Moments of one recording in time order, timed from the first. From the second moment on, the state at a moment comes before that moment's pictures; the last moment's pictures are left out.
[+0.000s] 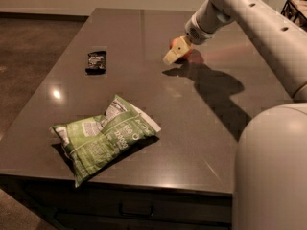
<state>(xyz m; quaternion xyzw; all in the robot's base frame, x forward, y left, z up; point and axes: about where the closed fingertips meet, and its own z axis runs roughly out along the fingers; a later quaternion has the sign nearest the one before) 0.772 -0.106 0.866 -0.41 0.86 0.07 0.30</state>
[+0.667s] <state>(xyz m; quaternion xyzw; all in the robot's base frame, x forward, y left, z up) 0.773 -0.093 0.865 -0.44 0.84 0.11 0.30</state>
